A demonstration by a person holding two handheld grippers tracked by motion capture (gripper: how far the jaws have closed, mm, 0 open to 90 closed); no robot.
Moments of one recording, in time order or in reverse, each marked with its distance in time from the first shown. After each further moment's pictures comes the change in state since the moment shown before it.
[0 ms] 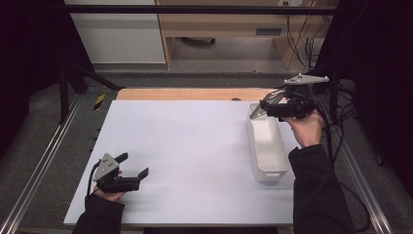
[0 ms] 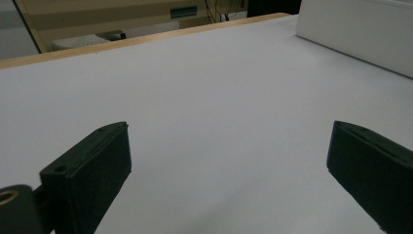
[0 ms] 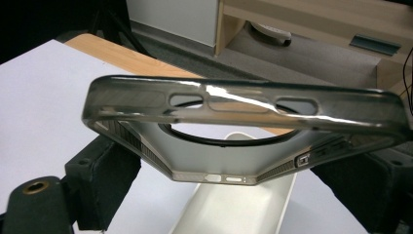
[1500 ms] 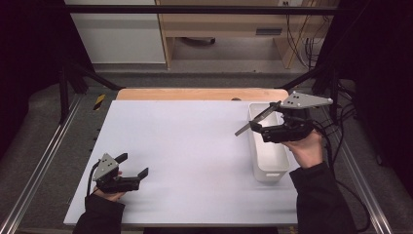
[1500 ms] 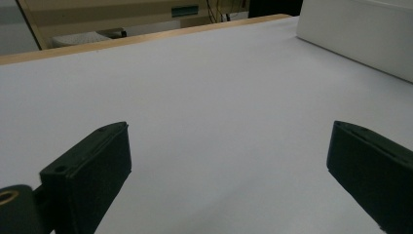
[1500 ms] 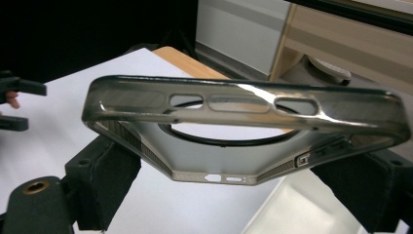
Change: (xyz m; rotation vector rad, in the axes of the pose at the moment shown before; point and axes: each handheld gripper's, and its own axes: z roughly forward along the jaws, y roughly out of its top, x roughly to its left) left arm -0.001 0.001 -0.001 0.002 0.003 -0.019; right arm 0.048 -0.017 -0.046 -0.108 0.220 -0.130
